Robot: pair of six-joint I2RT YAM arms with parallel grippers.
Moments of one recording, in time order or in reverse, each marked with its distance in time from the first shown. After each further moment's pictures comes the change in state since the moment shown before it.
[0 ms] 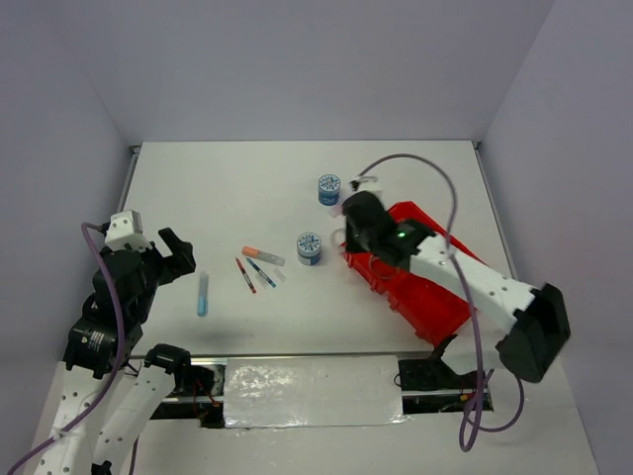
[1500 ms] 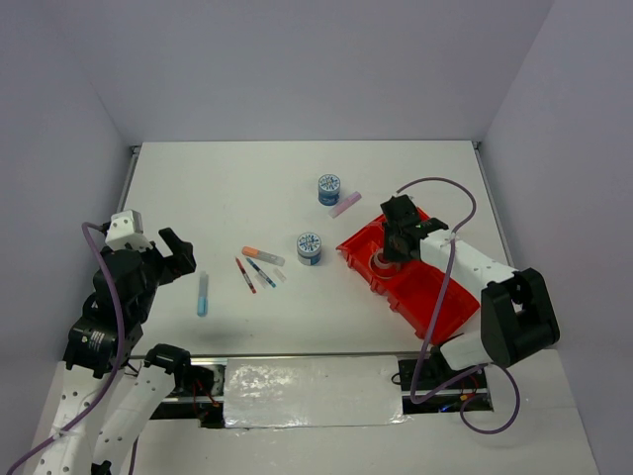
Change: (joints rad) left arm -0.002 0.003 0.000 0.000 0.000 0.000; right arm -0.471 0.005 -0.248 0.023 -0.111 -0.145
